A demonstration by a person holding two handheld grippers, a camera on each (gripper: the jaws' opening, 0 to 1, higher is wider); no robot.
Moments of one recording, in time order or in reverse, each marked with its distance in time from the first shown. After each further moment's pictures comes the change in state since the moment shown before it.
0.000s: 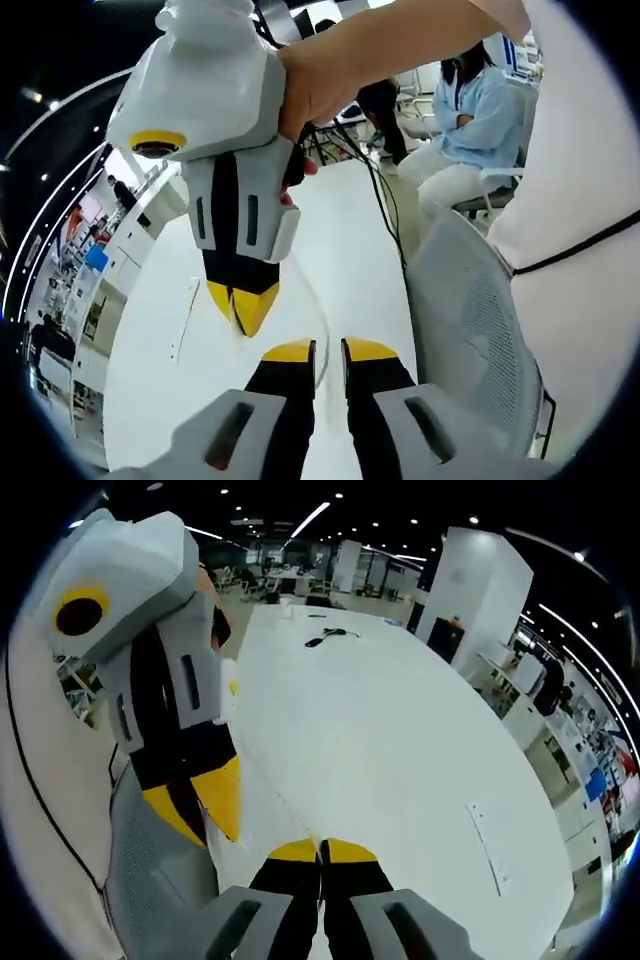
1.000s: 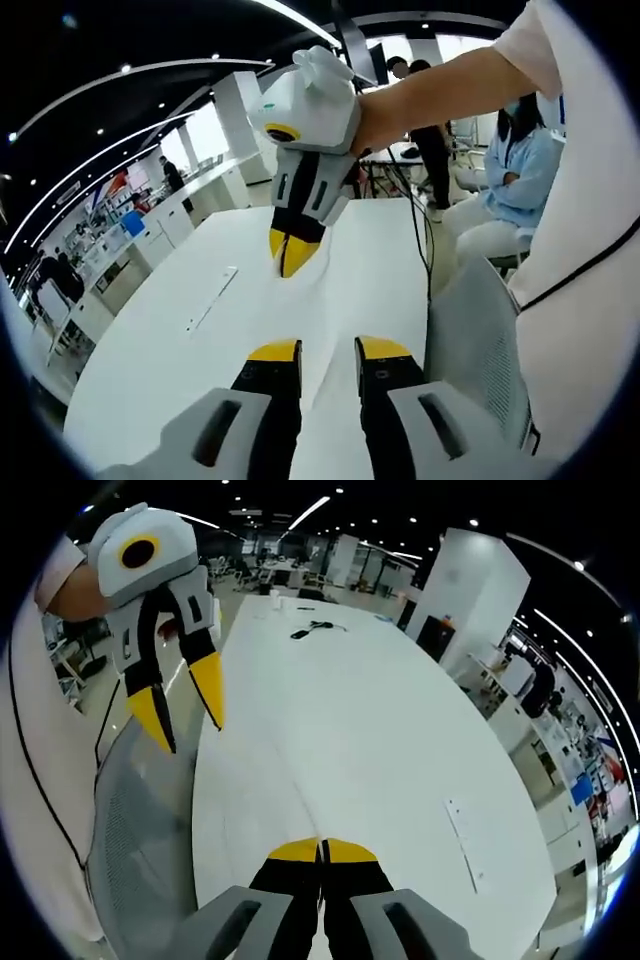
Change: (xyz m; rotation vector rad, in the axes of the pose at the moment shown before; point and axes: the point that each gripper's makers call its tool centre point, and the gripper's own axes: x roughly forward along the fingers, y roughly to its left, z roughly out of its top) left arm -0.041 0.025 -0.011 -0.236 -0.135 0.157; right arm -0.015 -0.036 -0.014 -0.035 0.035 -0.064
